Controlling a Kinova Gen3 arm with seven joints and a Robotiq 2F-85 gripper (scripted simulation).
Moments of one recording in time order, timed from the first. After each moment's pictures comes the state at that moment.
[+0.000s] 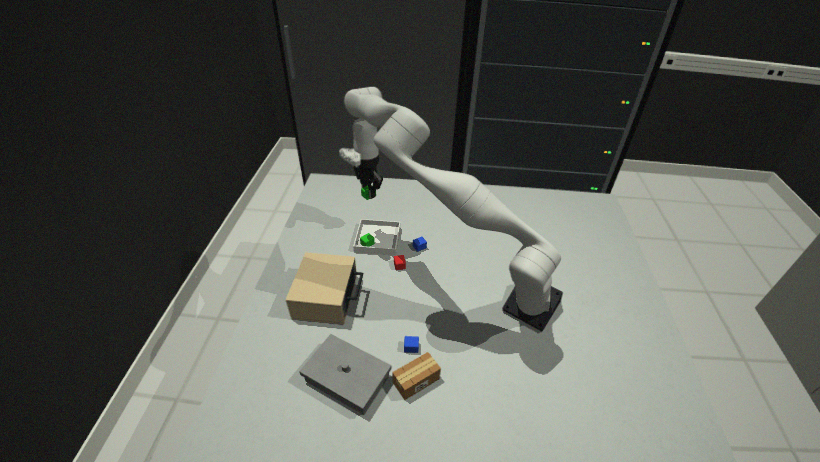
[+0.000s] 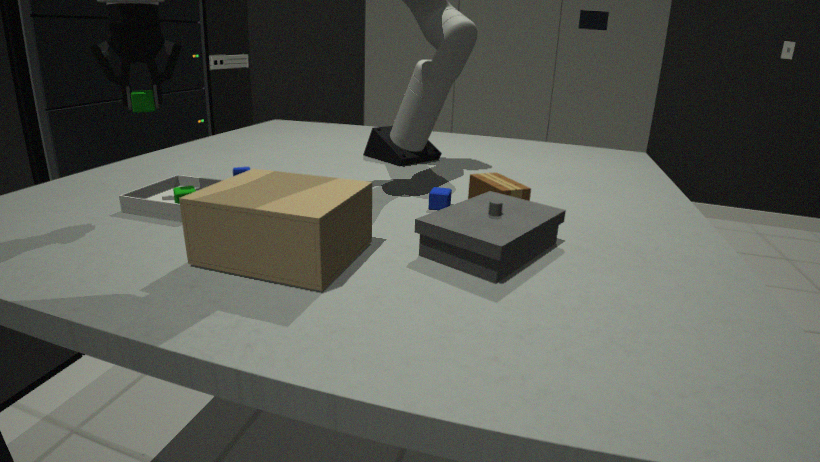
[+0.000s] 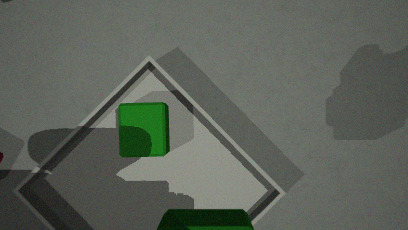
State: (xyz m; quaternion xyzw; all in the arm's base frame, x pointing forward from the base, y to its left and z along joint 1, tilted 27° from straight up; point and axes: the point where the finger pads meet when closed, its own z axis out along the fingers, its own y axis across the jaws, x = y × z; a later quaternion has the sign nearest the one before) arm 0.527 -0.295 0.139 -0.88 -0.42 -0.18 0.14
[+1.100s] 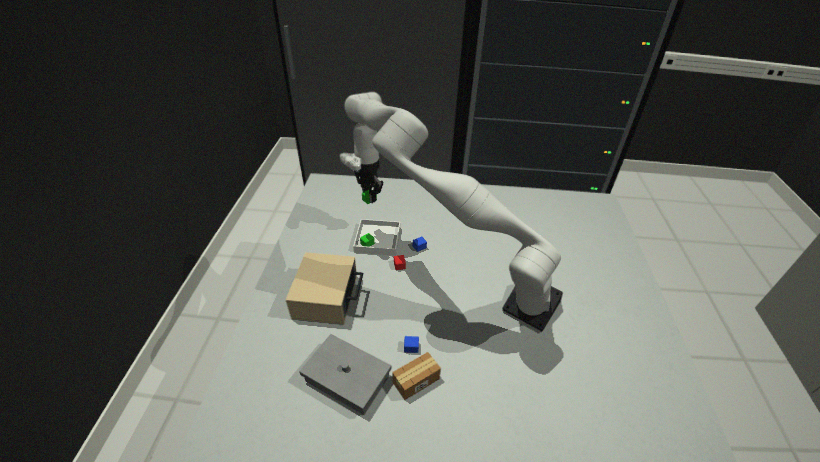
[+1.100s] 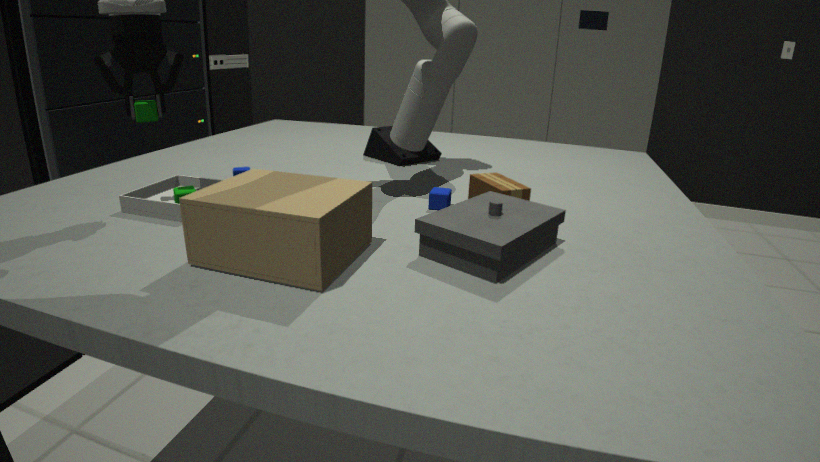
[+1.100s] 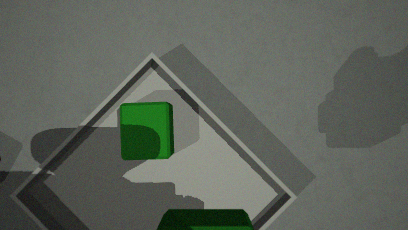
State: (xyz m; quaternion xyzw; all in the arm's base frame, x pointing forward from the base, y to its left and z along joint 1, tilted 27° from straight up) arm 0.528 -0.287 0.125 -0.88 -0.42 -0.18 0.15
